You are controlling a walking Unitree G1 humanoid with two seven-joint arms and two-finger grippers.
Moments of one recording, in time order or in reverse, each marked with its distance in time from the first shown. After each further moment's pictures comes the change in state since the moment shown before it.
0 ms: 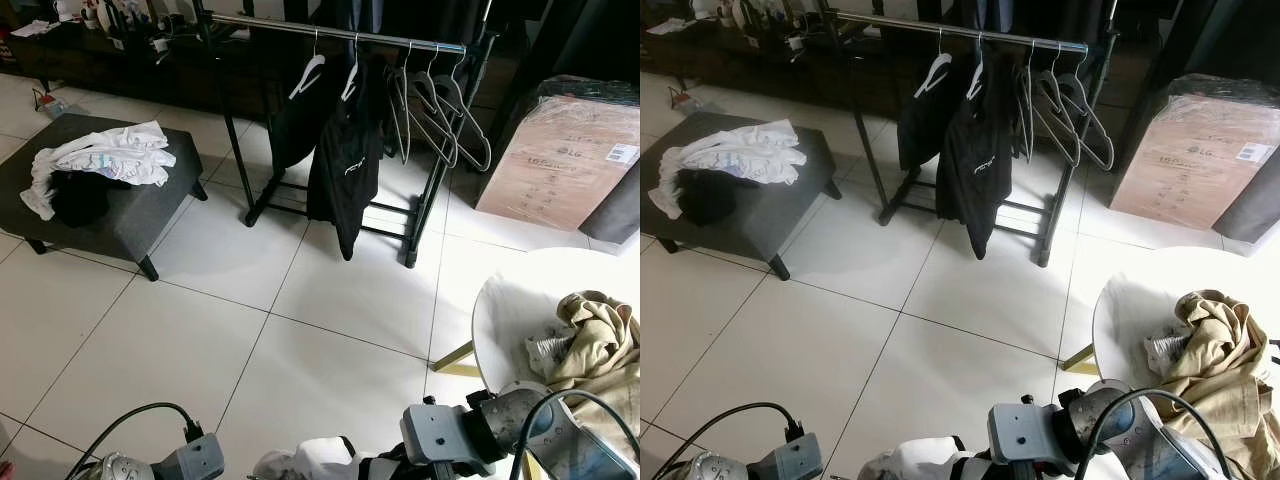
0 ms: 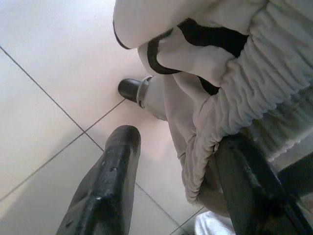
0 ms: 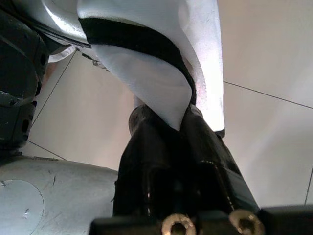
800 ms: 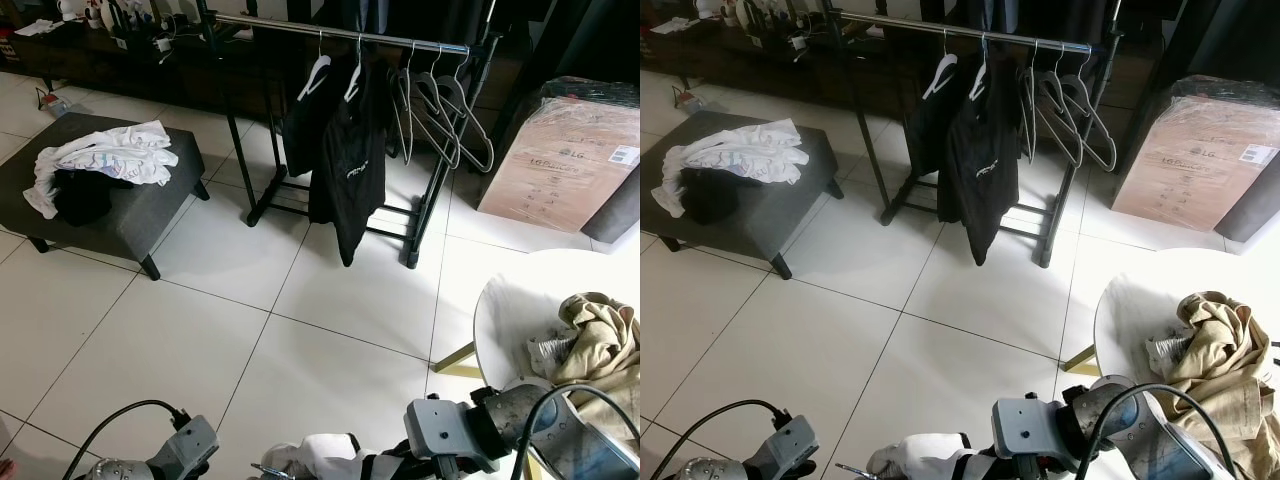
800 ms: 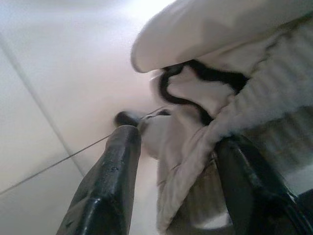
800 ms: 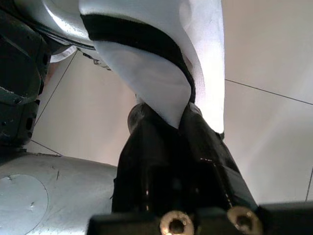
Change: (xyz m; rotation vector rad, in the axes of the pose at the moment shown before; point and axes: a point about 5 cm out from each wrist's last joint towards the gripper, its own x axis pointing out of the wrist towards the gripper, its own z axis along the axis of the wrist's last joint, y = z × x) left arm -0.003 0.005 0.007 -0.146 -0.170 0.002; right arm -0.007 -0.001 0.001 0.020 -0.005 0.008
